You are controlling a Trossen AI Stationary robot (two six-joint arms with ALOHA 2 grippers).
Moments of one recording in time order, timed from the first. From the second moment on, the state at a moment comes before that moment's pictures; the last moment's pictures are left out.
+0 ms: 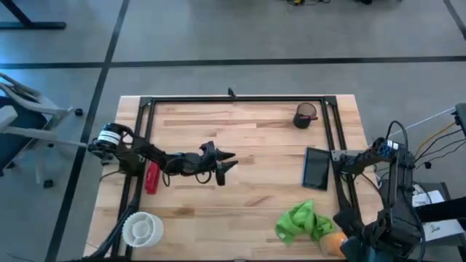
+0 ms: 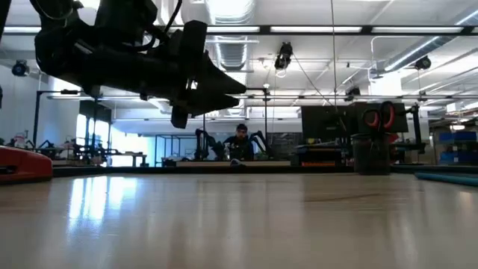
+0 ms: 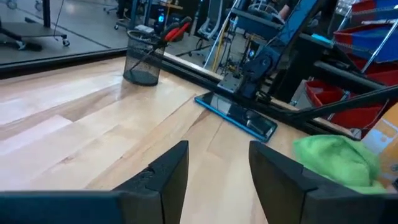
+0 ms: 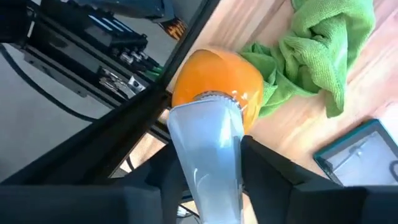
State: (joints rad) left arm -0.14 1.71 0.55 1.07 -0.41 -0.40; right arm 1.18 1.69 1.82 -1.58 -0.14 0.60
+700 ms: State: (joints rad) left arm -0.14 1.69 0.55 0.91 -0.41 -0.29; right arm 0.88 1.49 1.83 -1.57 -0.06 0.57
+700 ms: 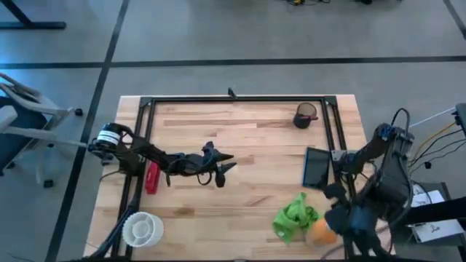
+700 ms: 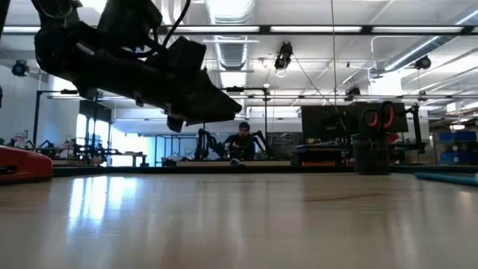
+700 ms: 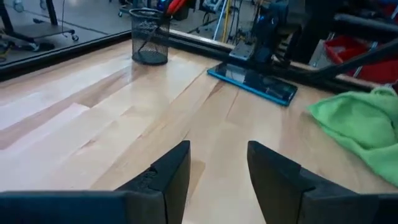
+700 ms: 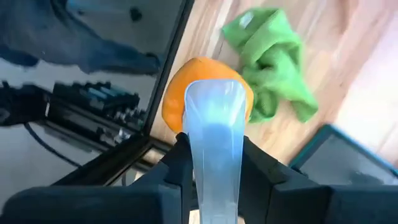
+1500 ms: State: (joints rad) left arm -0.10 1.37 0.57 0.48 -0.24 -0.27; right arm 0.15 1.52 1.83 -1.51 0.18 -0.13
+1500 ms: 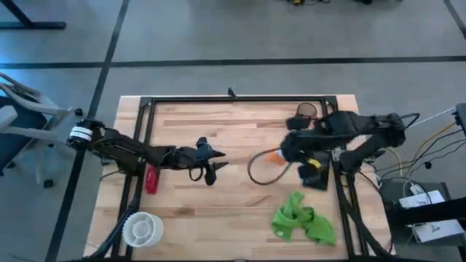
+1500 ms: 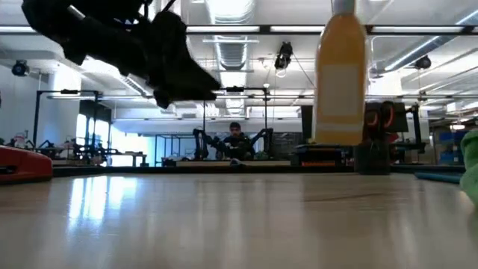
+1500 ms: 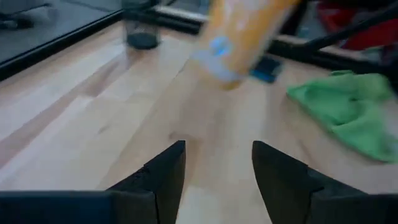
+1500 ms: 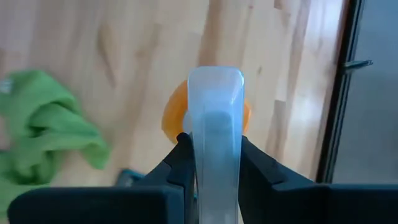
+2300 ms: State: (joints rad) left arm -0.04 1.41 0.79 0.50 -0.02 0.12; right arm 0.01 1.73 1.83 -1.22 -0.01 -0.36
